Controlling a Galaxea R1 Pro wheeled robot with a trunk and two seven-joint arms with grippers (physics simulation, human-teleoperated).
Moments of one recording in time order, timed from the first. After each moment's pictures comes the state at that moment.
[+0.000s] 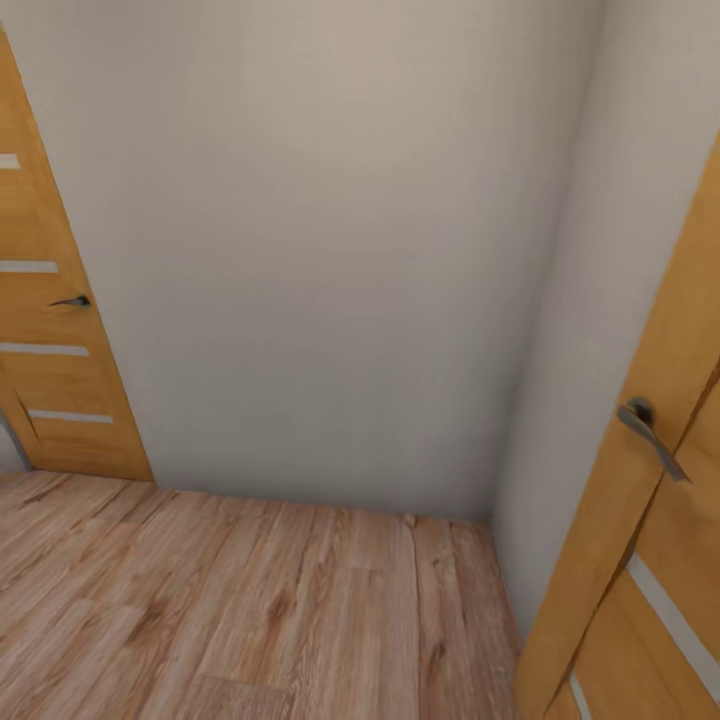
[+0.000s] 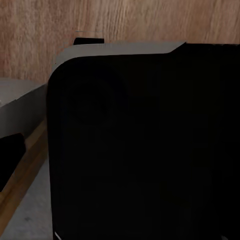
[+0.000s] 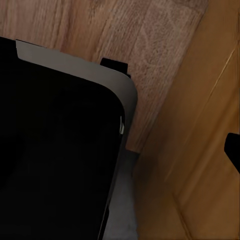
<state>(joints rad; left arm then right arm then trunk) 0.00 -0.03 0.01 -0.08 0.03 -0.06 -0.01 -0.09 -0.09 0.55 0.03 -0.33 -0.14 0.11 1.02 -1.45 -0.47</state>
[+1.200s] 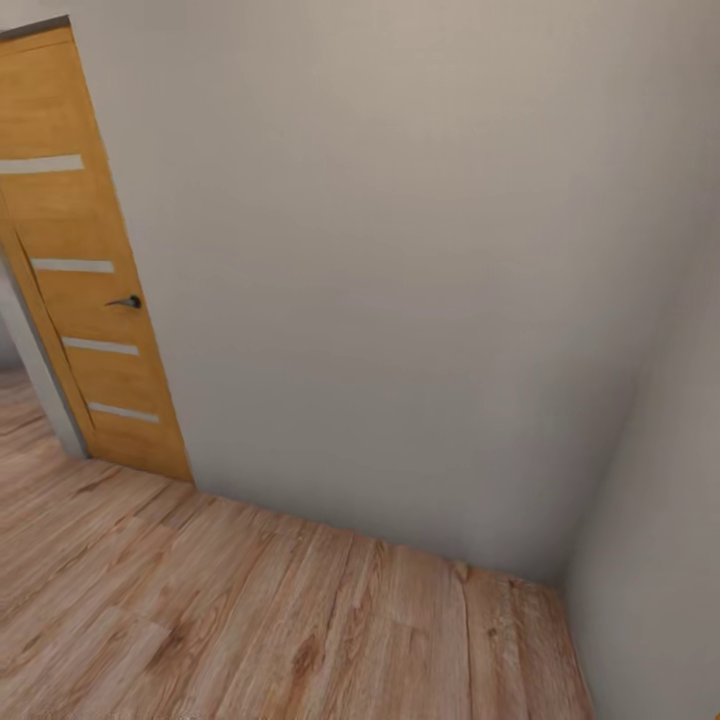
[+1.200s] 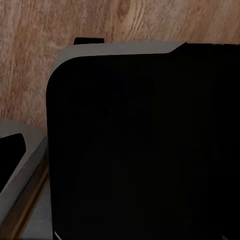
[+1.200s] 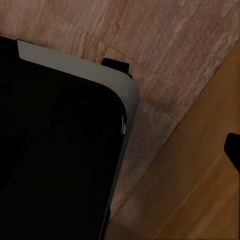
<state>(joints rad) 0.00 -0.03 0.01 -0.08 0.03 -0.06 -0.01 -0.09 -0.09 0.55 0.03 -0.33 -0.14 0.11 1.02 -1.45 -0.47</state>
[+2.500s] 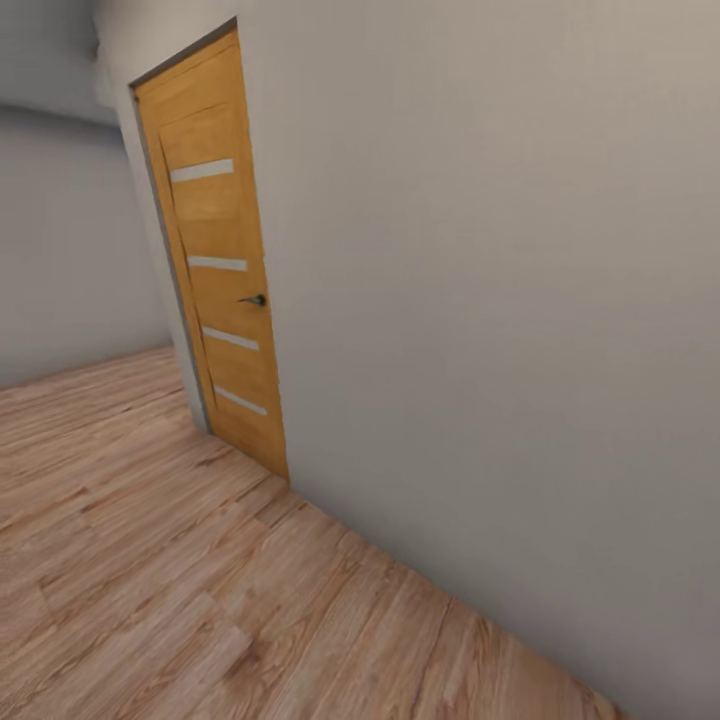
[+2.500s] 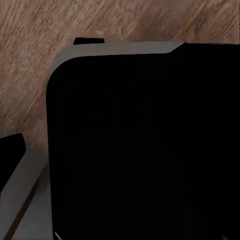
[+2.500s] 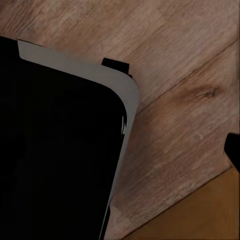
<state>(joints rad) 0.00 -0.03 0.01 -0.08 0.03 -0.06 -0.01 -0.09 -0.09 0.55 0.03 -0.33 -0.14 0.11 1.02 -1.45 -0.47</state>
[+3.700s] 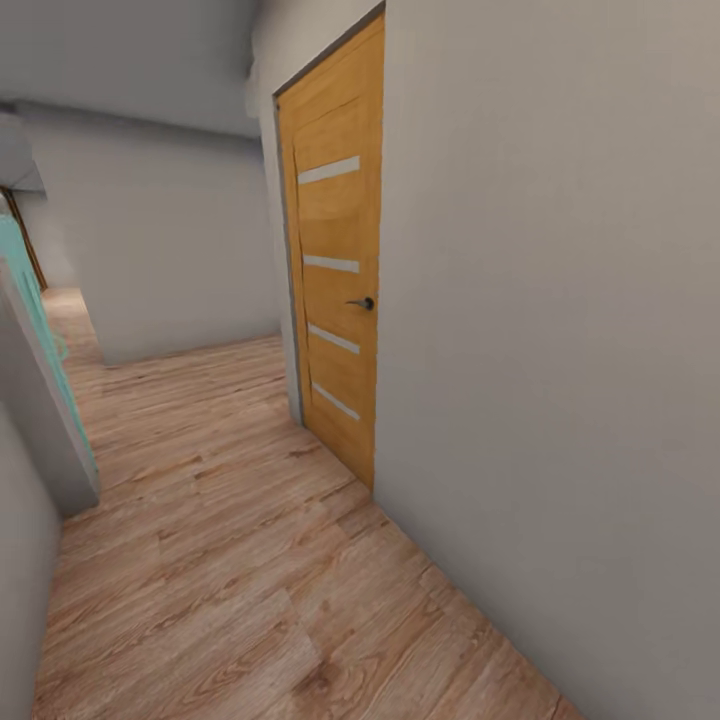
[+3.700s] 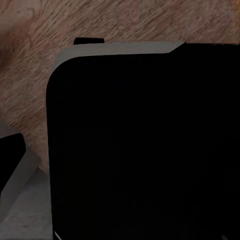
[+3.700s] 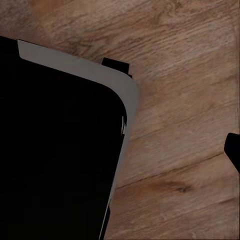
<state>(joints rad) 0.00 -0.03 0.01 -0.08 0.03 -0.06 -0.01 -0.09 -0.09 0.55 0.03 -0.33 -0.14 0.11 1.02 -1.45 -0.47</state>
